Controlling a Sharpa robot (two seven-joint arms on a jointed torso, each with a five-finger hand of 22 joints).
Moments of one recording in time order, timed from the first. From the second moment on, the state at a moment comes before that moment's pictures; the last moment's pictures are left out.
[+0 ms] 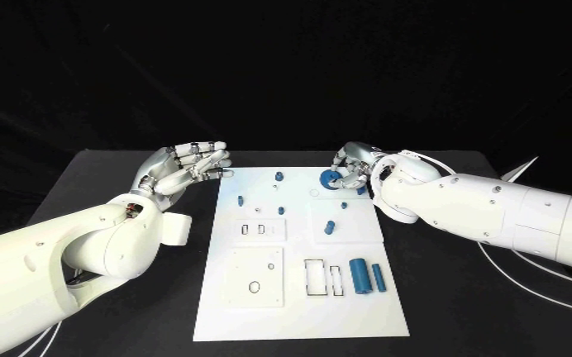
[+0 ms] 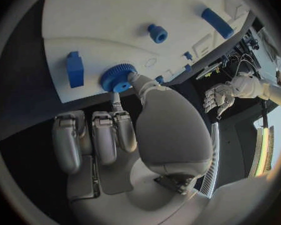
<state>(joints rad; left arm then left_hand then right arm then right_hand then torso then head) 1.22 -0.93 -0.02 1.65 -0.04 -0.38 0.46 1.54 -0.09 0.23 0.23 0.04 0.80 0.21 0.22 0.17 0.93 0.20 0.09 0.07 0.87 0.17 0.21 0.19 0.17 0.85 0.26 0.30 0.14 1.31 -0.73 -0.12 1.28 -1.32 -0.36 -0.29 1.35 -0.22 0.38 0.14 0.20 0.88 0.16 0.26 0.43 1.46 0.07 1.51 1.31 1.46 -0.01 1.55 1.31 0.01 1.47 0.10 1.55 1.31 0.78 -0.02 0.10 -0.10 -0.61</state>
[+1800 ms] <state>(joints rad) 1.22 -0.92 -0.02 1.65 -0.04 -0.37 0.46 1.54 -0.09 0.23 0.23 0.04 0.80 0.21 0.22 0.17 0.93 0.20 0.08 0.07 0.87 0.17 0.21 0.19 0.17 0.85 0.26 0.30 0.14 1.30 -0.60 -0.12 1.41 -1.58 -0.54 -0.34 1.33 -0.21 0.46 0.13 0.25 0.93 0.14 0.27 0.44 1.46 0.06 1.54 1.31 1.46 -0.01 1.55 1.31 0.01 1.47 0.10 1.57 1.31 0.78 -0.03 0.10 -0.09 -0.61</state>
